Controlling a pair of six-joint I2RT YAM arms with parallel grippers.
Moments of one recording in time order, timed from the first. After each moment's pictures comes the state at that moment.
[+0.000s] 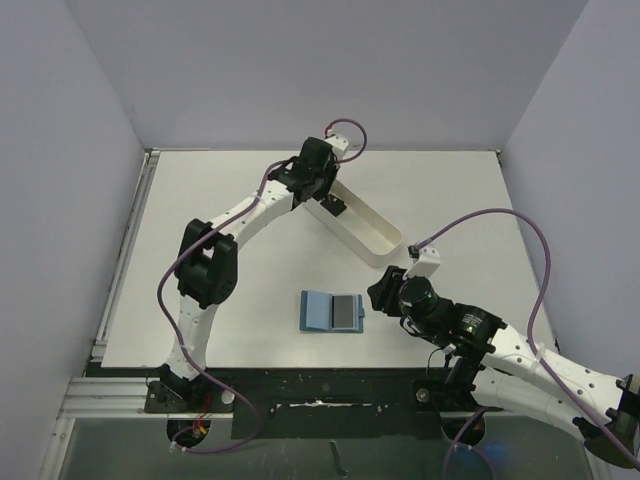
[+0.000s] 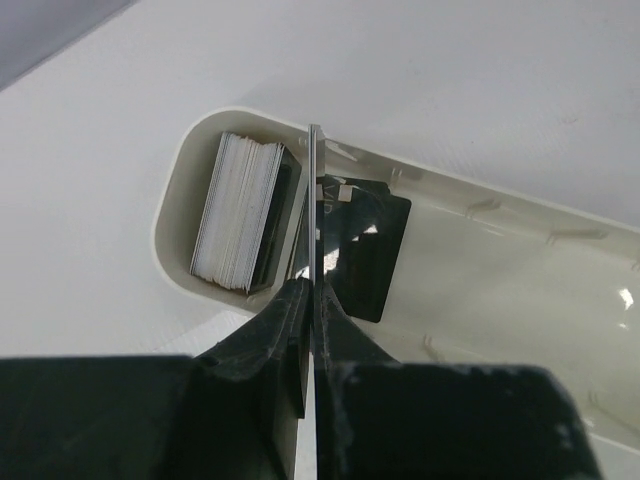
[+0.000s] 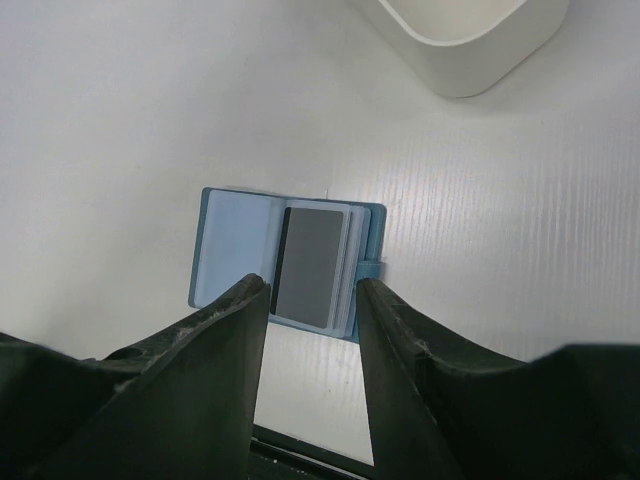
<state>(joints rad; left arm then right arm) -0.60 2.15 1.92 -0.39 -0.14 0.00 0.95 0.75 0.60 -0.46 0.45 0.81</state>
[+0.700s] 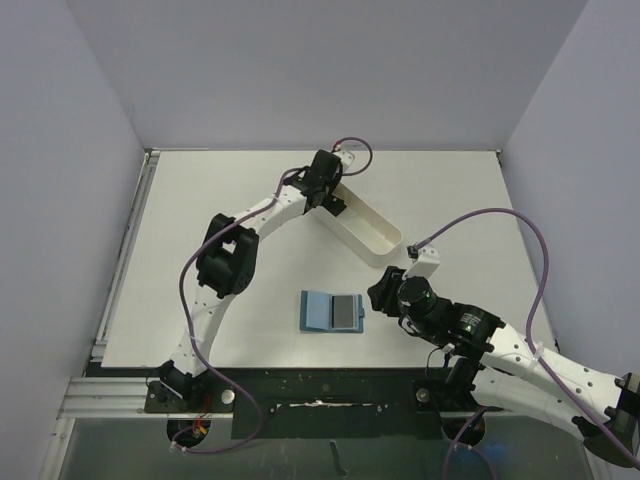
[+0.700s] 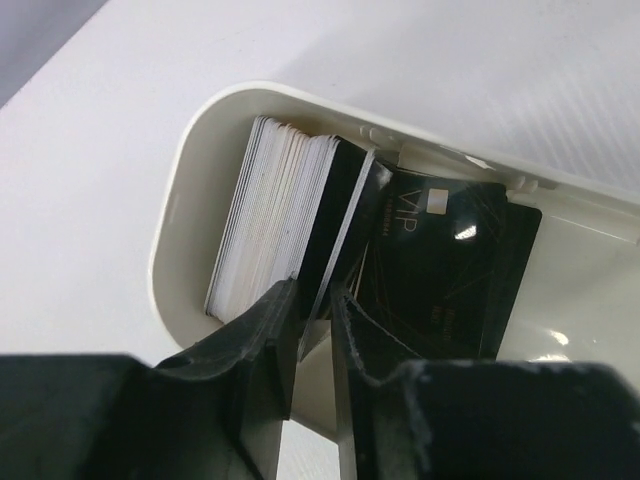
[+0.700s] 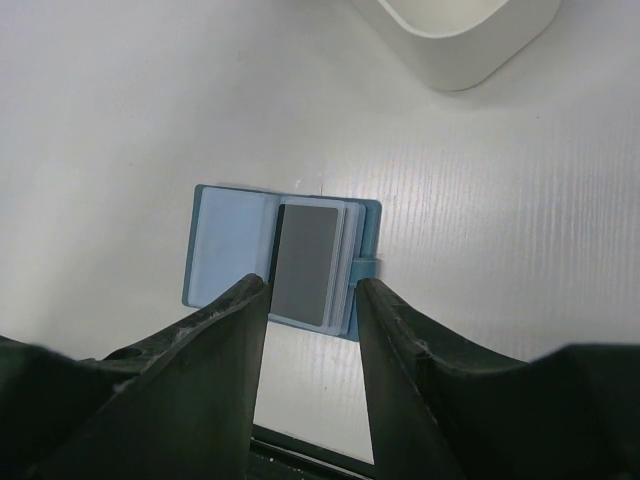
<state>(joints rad) -0.60 2.38 2.03 -0.38 -0.31 0.15 0.95 0.76 0.60 -0.47 0.45 0.81</state>
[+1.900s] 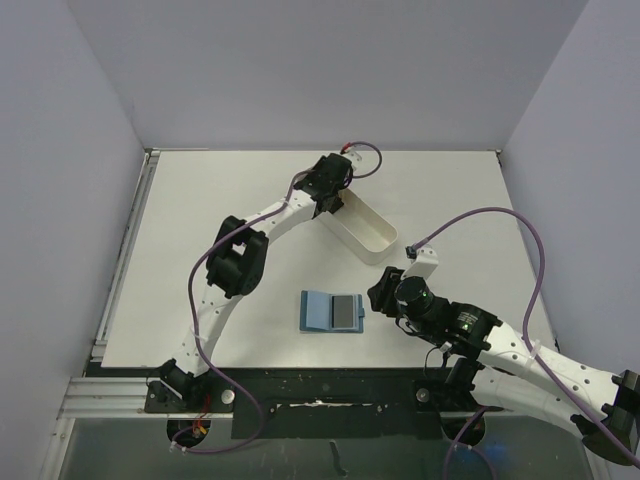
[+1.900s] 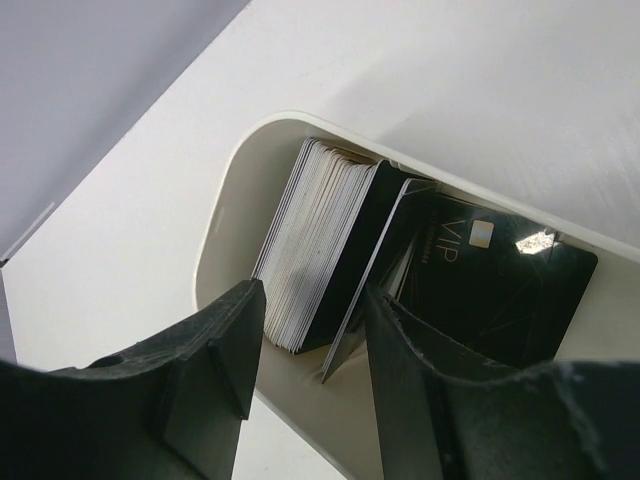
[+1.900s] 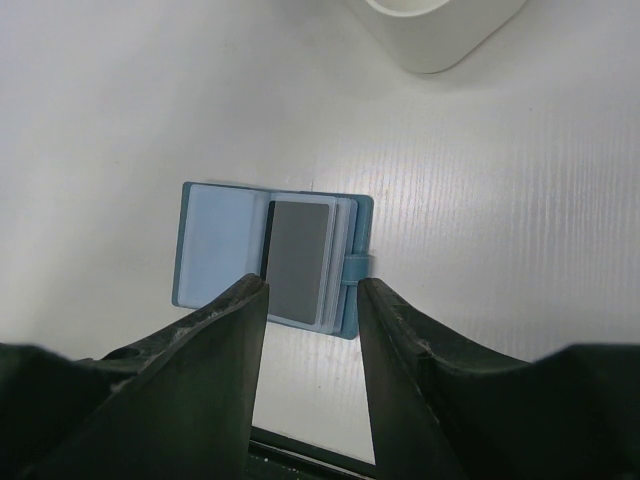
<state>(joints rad) -0.65 2.45 2.10 -0.30 -0.55 0.29 0.95 0.78 0.60 -0.48 0.46 0.82</state>
